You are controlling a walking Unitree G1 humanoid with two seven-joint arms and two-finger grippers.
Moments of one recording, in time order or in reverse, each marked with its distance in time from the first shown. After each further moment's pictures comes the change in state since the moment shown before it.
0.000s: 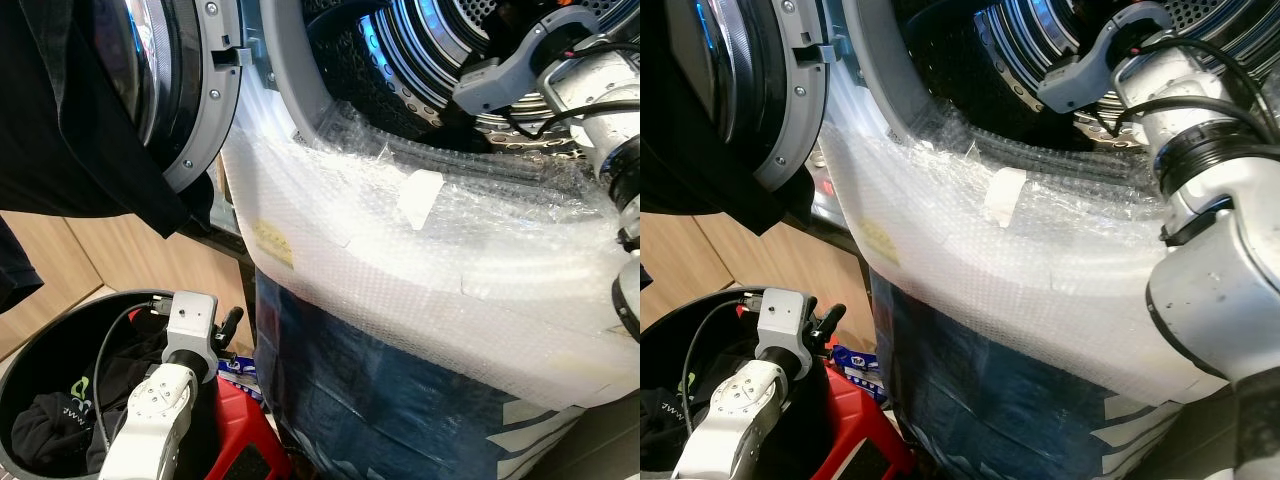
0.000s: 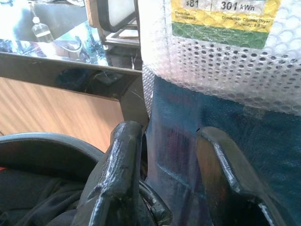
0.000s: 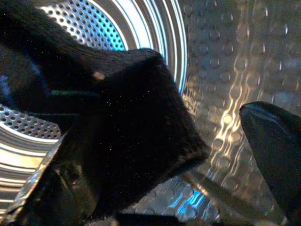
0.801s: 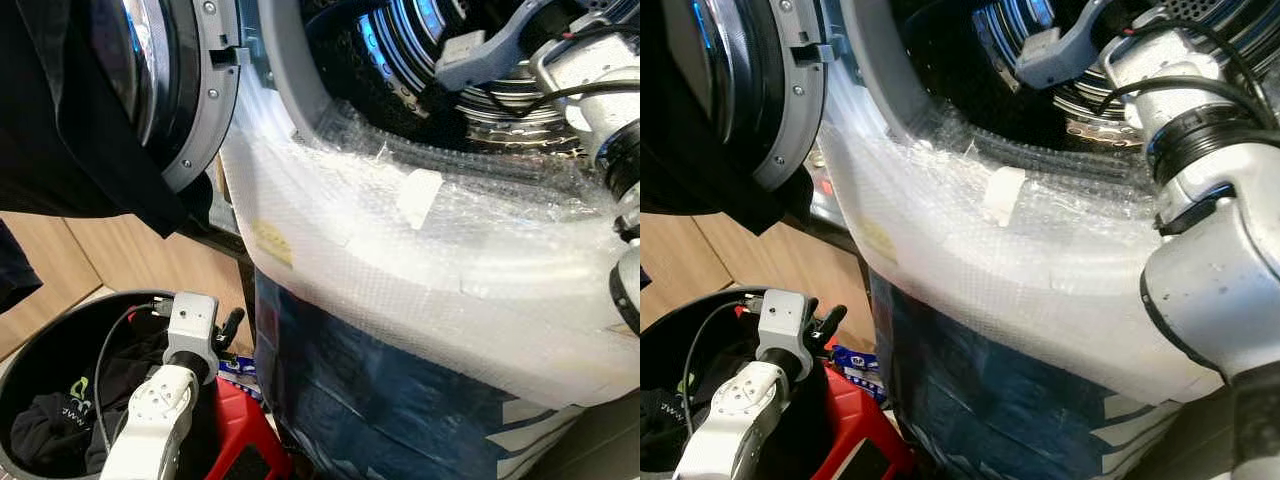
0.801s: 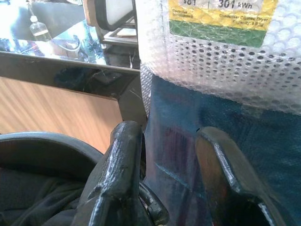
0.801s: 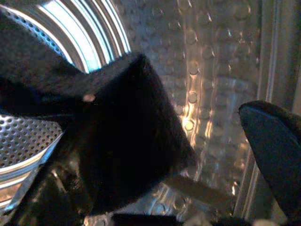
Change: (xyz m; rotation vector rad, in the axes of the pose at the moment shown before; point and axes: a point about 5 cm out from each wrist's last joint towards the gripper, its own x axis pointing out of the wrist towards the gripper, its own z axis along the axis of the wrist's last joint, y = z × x) left arm 0.000 0.000 0.000 -0.003 0.001 0.000; right arm 0.005 -0.027 0.005 0.051 -0.028 -0.201
